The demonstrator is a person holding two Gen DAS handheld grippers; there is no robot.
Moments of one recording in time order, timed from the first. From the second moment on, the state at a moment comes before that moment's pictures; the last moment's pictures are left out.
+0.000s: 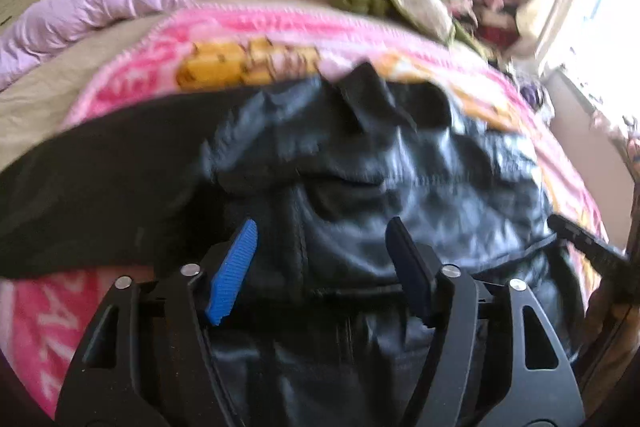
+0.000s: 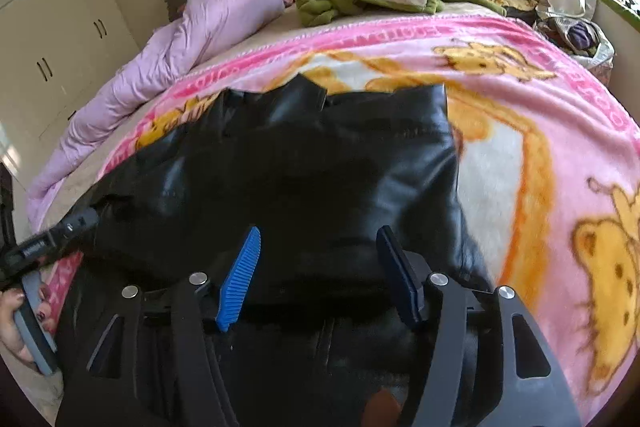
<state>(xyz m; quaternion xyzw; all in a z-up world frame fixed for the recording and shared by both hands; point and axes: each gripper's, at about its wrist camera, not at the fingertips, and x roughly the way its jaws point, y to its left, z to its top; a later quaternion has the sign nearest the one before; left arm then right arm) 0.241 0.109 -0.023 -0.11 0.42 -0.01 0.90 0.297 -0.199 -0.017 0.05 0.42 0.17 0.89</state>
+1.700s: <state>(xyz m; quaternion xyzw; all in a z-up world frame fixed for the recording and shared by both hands) 0.160 0.235 0.013 -0.21 0.39 0.10 0.89 0.225 -0.049 0.048 0.00 0.35 0.26 0.90</state>
